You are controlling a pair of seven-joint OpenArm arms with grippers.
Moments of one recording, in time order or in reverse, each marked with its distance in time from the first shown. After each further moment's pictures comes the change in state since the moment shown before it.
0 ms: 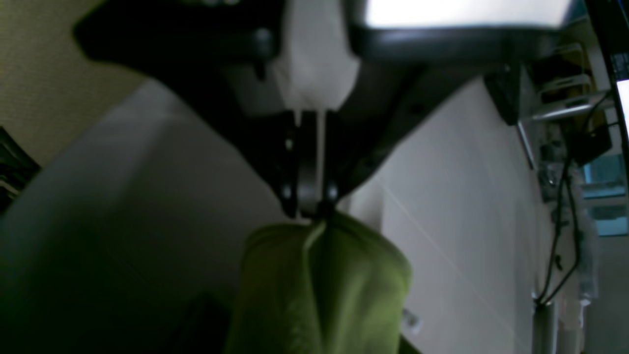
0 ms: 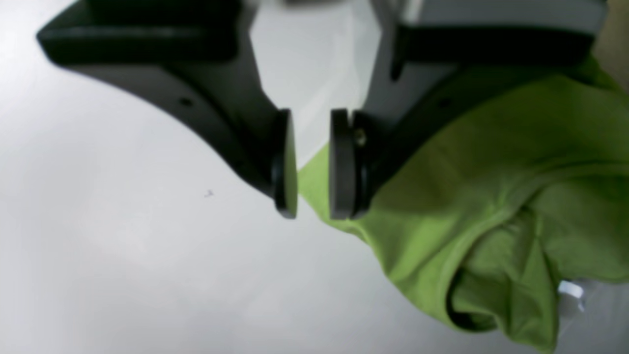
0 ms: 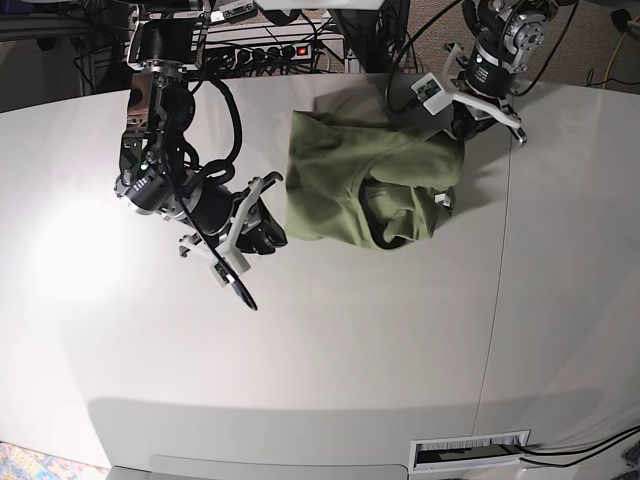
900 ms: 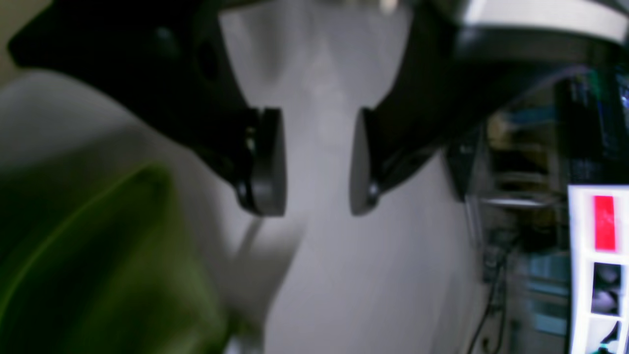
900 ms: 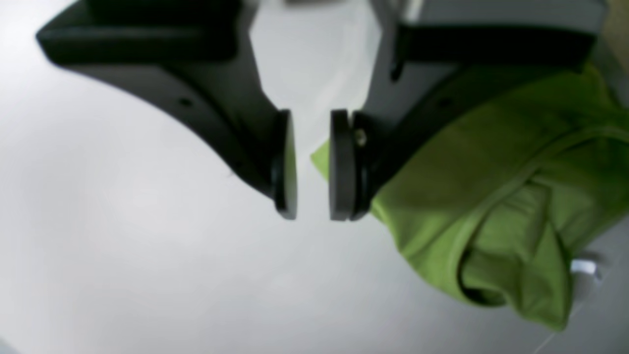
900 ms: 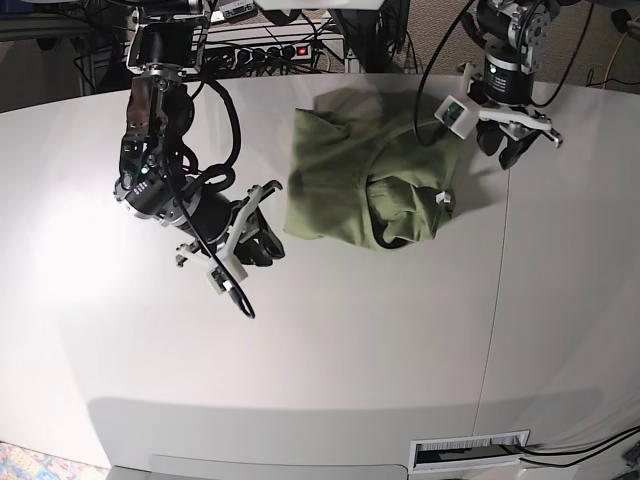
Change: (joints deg) left arm -0.1 -0.1 -0.1 7.7 -2.9 13.2 10.4; right arm 1.0 0.0 0.0 0.0 -4.3 0.0 5.3
